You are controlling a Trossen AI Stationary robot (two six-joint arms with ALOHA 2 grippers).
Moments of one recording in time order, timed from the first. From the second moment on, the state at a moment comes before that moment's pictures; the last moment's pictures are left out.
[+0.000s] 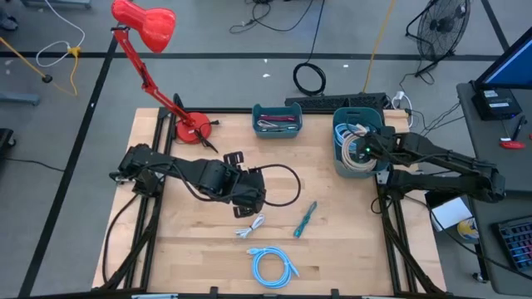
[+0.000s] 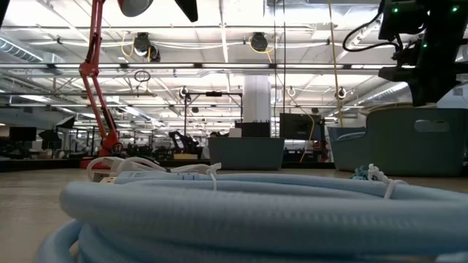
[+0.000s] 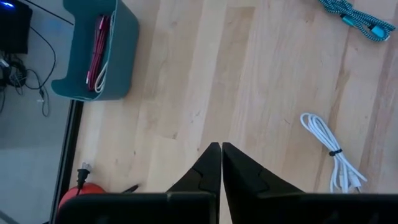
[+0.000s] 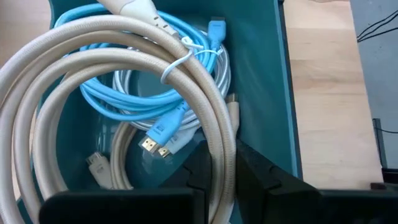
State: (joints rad) left arm -0.28 1.86 1.99 -1.45 -0.46 -0.38; right arm -0.42 0.77 0.74 -1.34 0.52 1.10
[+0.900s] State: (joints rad) left arm -0.31 1.87 1.99 -1.45 -0.47 -0.42; right arm -0.42 0.78 0.61 -1.27 0.40 1.09
